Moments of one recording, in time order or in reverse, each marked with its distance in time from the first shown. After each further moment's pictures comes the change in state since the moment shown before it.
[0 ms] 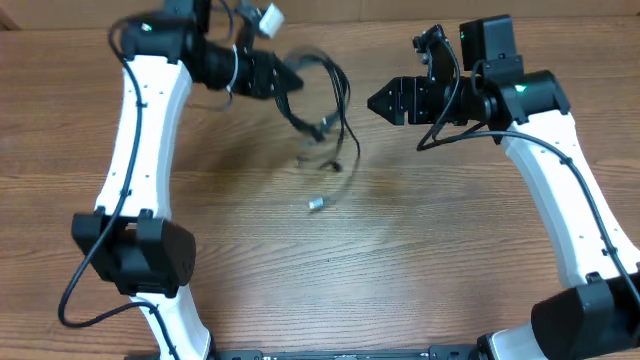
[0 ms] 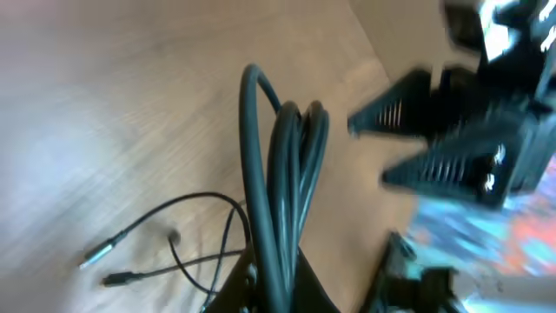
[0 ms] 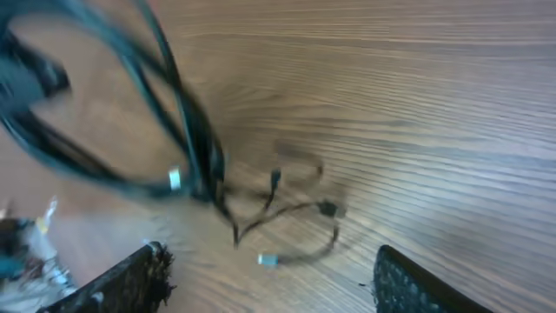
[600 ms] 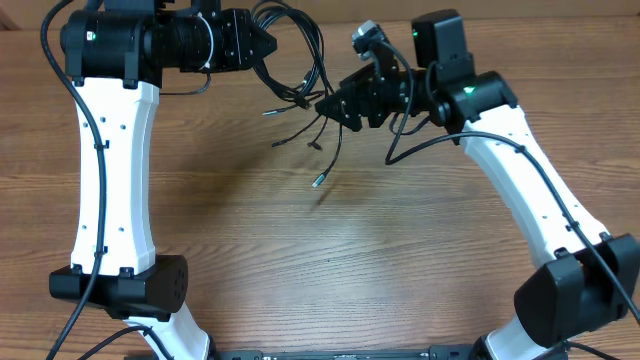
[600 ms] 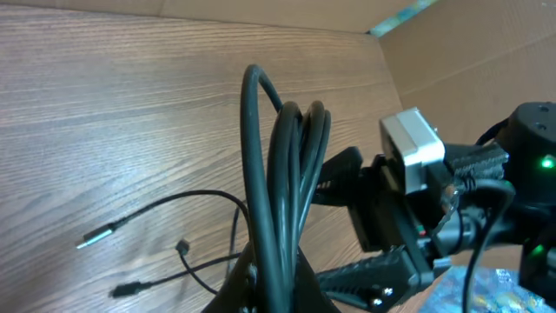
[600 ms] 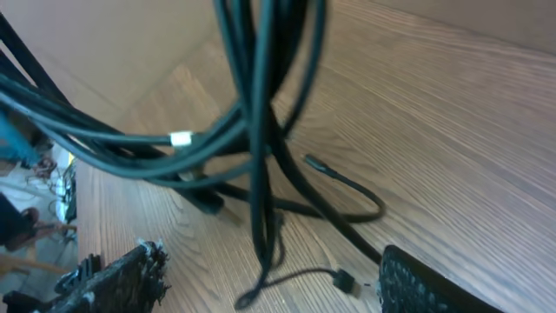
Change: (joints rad) left arm 0.000 -0.122 0.156 -0.020 -0.220 -0.362; right arm 0.135 0.095 0.000 0.299 -0.185 -0.216
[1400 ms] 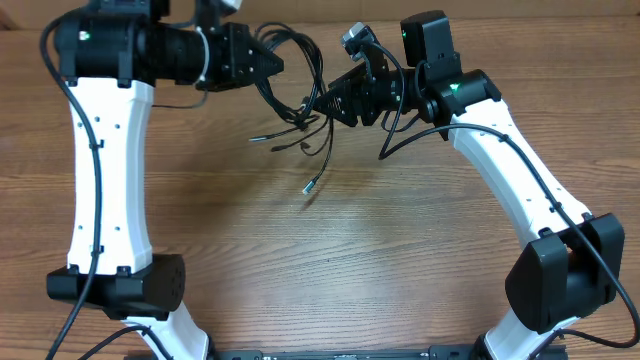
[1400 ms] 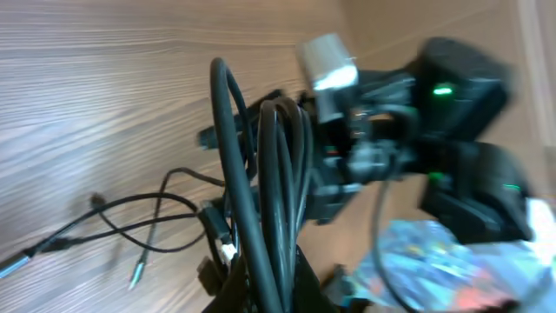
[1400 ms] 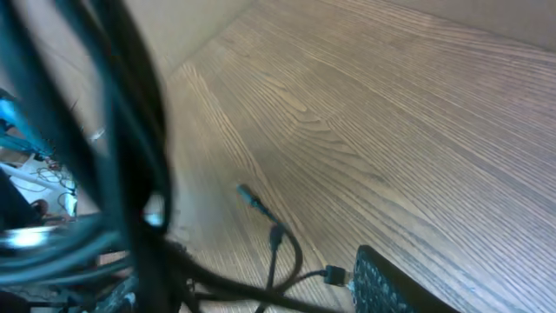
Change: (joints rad) left arm 0.041 0.000 0.000 -0.140 0.211 0.039; right arm 0.002 0.067 0.000 0.066 -0.032 -0.011
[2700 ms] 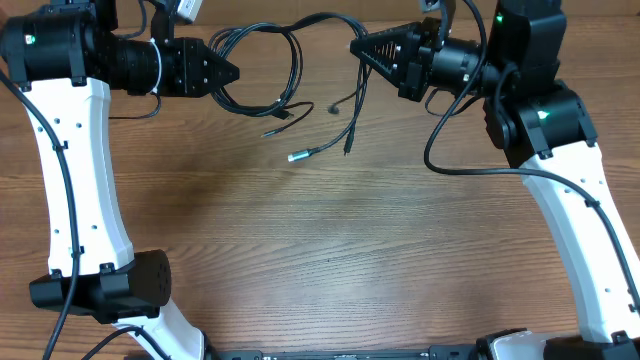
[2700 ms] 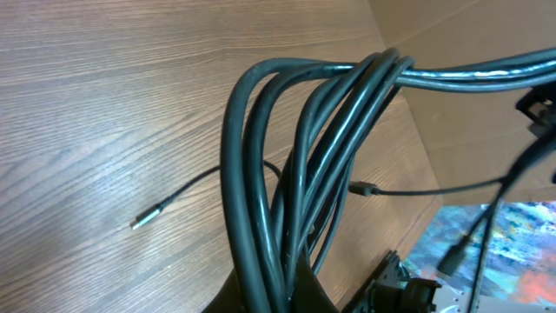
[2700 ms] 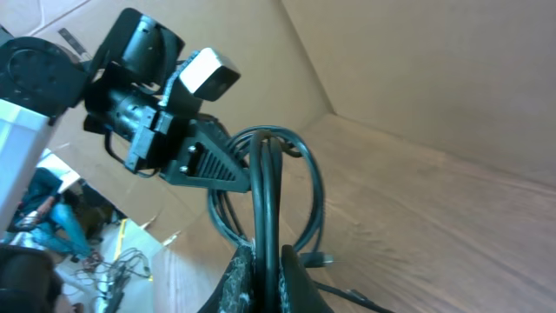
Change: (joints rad) left arm 0.137 0.000 0.001 -0.143 -0.041 0.330; right arm -0.085 -0.309 -0.001 0.193 -0.095 0.413
